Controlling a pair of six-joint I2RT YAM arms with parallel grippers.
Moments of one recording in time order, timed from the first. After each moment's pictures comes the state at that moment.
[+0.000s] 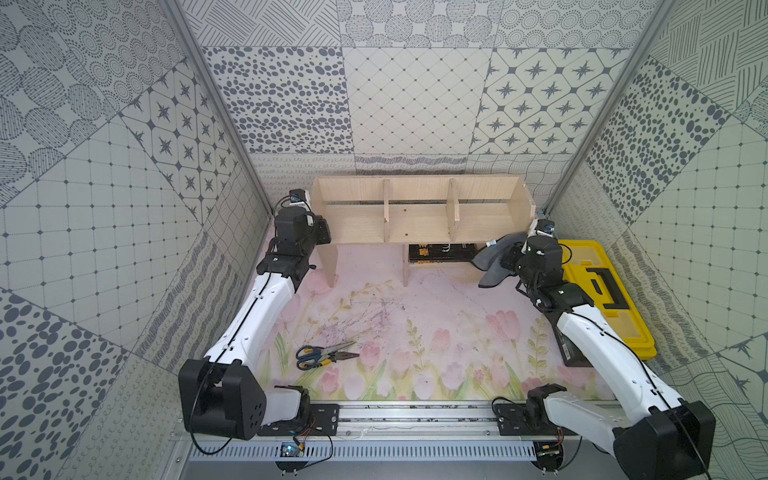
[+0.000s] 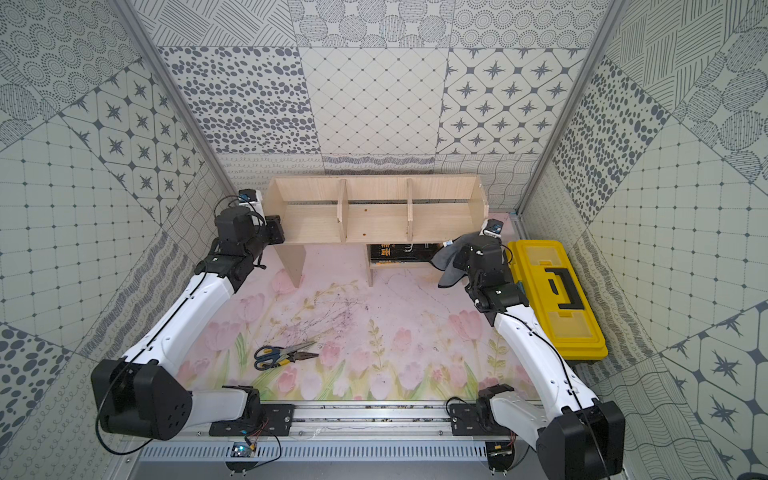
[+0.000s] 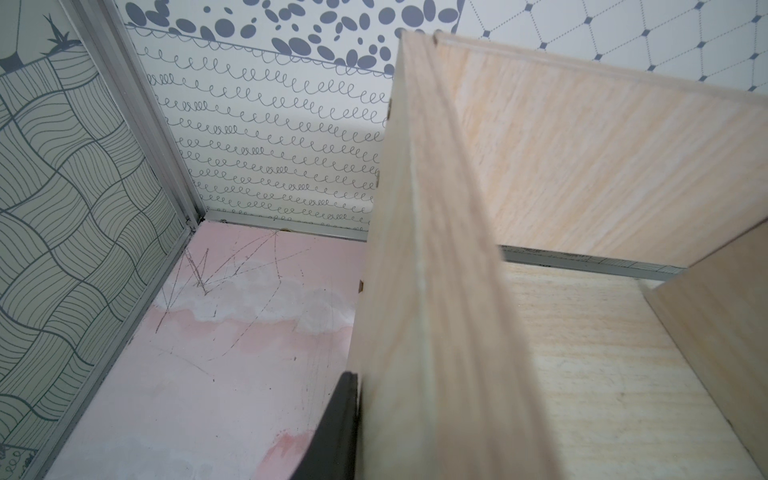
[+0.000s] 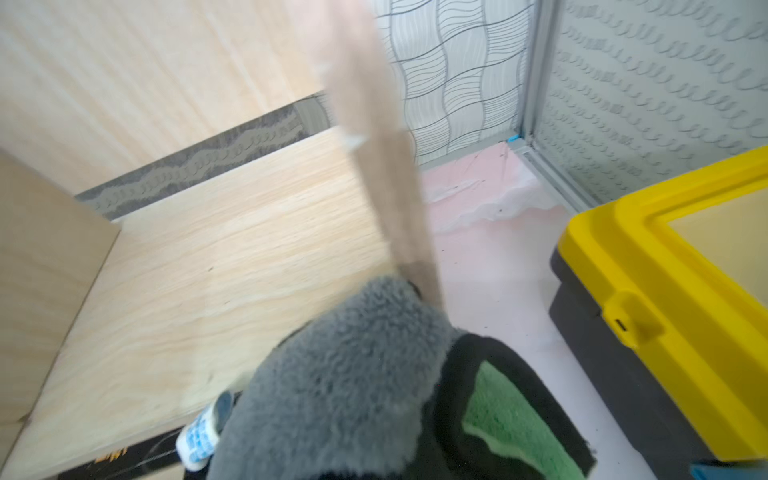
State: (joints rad) left arm -0.06 1.34 1.17 -0.17 -0.07 -0.16; right arm 0.26 1.10 0.92 -0.26 0.34 0.41
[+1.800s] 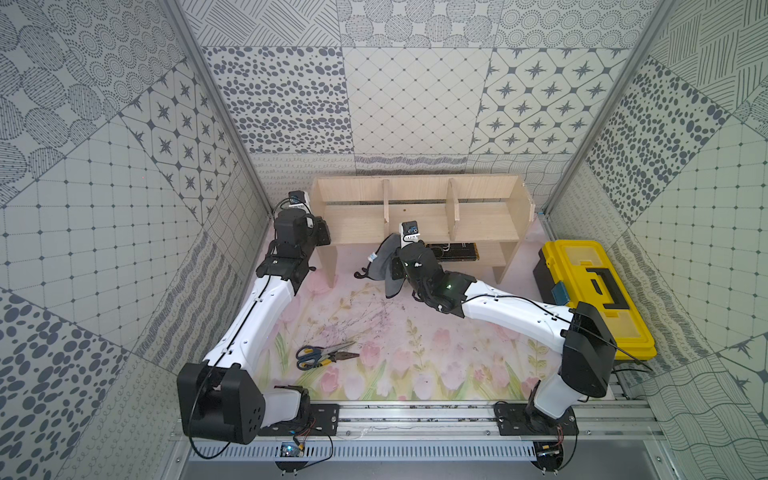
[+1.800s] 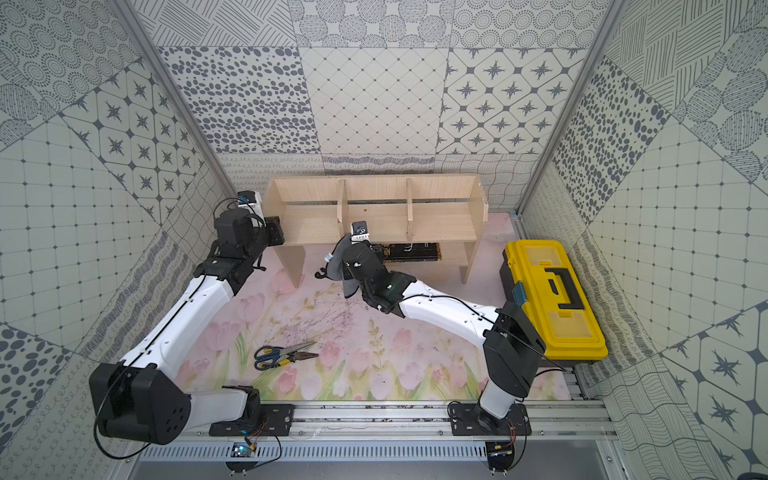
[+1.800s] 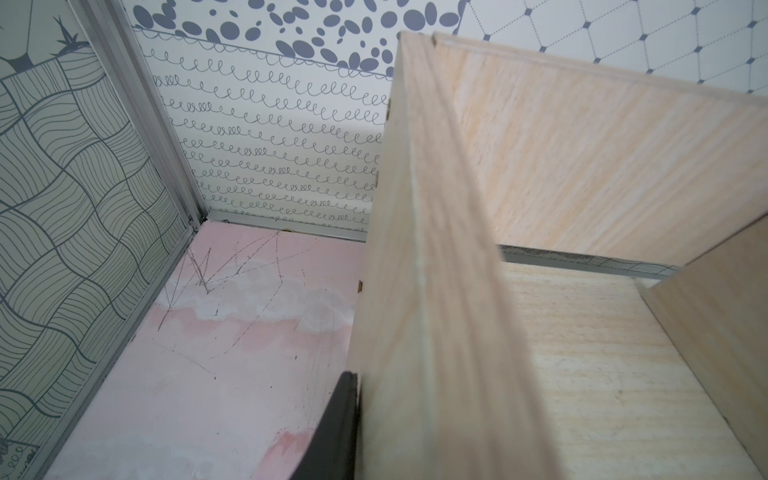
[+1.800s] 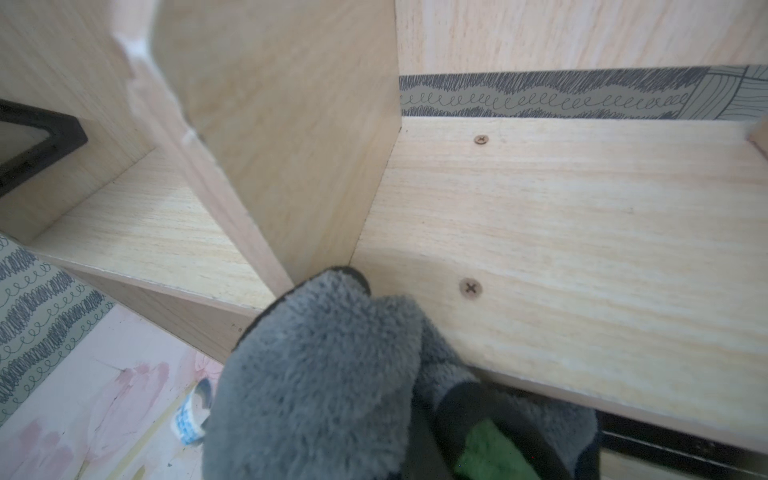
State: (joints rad) left arm -0.06 1.32 1.15 -0.16 -0.08 -0.17; right arm 0.94 1.64 1.28 -0.04 0.56 0.36
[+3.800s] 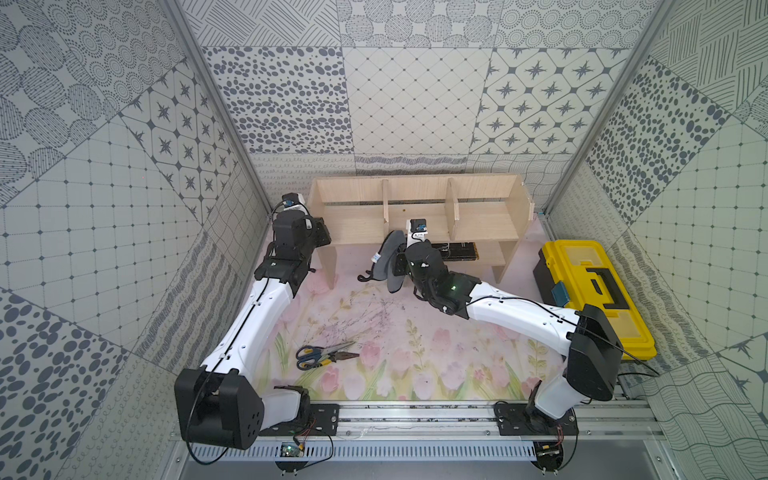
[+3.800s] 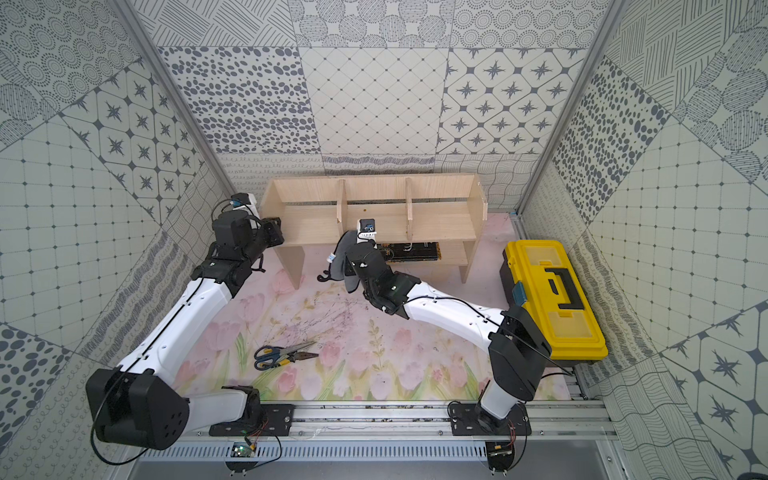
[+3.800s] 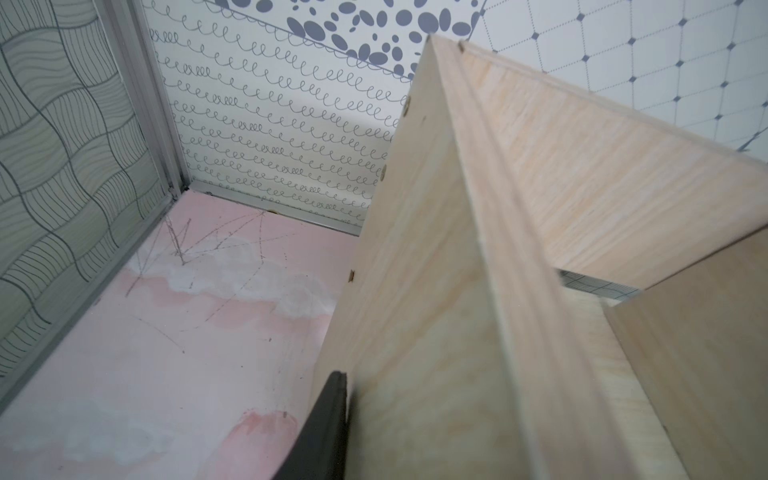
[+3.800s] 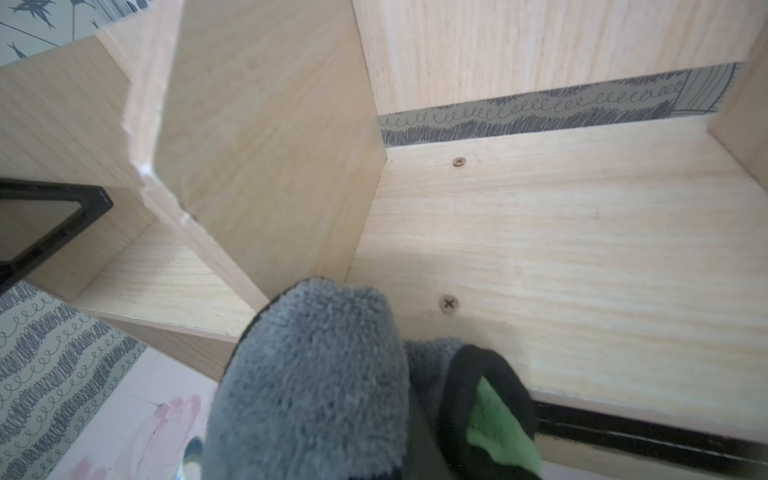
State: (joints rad) left arm -0.06 1.30 1.14 -0.19 -0.08 -0.26; right arm 0.96 1.67 1.34 0.00 0.55 0.43
